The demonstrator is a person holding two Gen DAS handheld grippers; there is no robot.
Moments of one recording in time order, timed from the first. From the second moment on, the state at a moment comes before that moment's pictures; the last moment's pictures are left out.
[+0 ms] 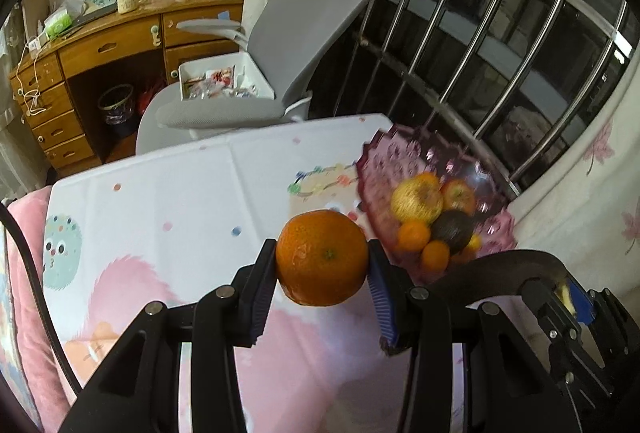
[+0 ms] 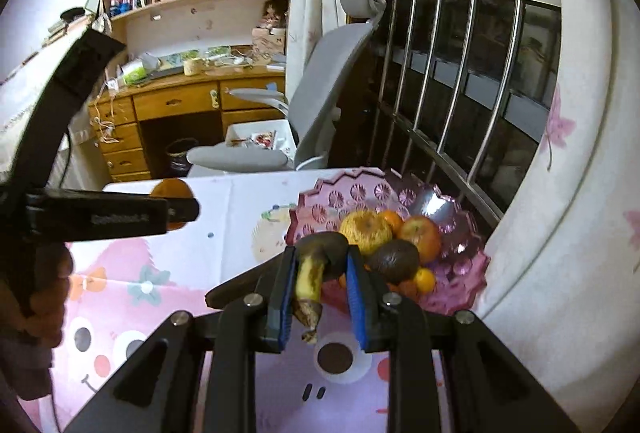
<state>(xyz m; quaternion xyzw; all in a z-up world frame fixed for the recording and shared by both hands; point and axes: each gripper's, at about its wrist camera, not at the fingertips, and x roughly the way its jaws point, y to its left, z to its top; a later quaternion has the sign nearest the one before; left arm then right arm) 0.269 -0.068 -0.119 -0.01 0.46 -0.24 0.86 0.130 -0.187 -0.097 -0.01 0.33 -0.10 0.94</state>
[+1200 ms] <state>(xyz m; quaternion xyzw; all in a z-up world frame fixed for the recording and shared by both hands) 0.306 -0.218 -0.166 0.01 0.55 -0.24 0.80 0.176 -0.366 -0.150 0.11 0.46 -0.08 0.88</state>
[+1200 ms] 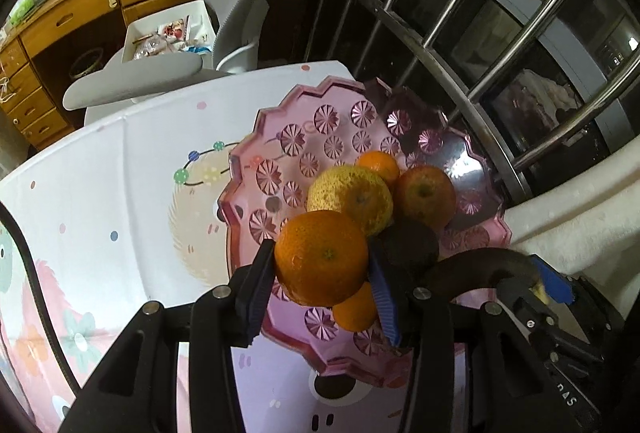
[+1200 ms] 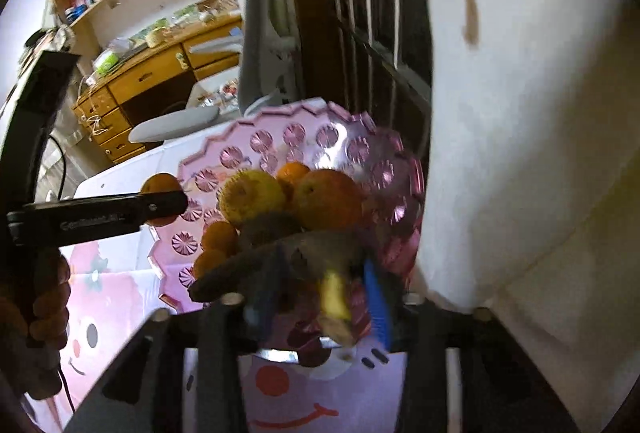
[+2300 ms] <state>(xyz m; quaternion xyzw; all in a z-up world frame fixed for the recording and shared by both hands) 0.050 0.027 -0.108 -0.06 0.59 -0.13 0.79 0.012 -0.179 -0.138 0.13 0.55 0.01 0.82</state>
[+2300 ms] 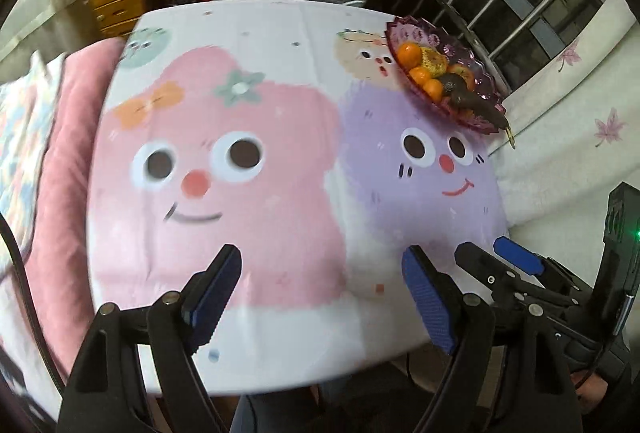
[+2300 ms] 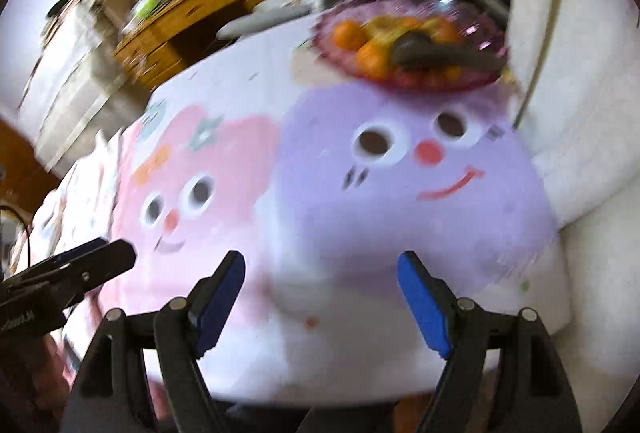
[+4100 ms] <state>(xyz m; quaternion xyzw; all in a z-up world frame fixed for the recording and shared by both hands) -0.035 0.007 0.005 -0.02 0.50 -0.01 0.87 -0.046 -0.175 -0.017 0.06 0.51 0.08 0.85</state>
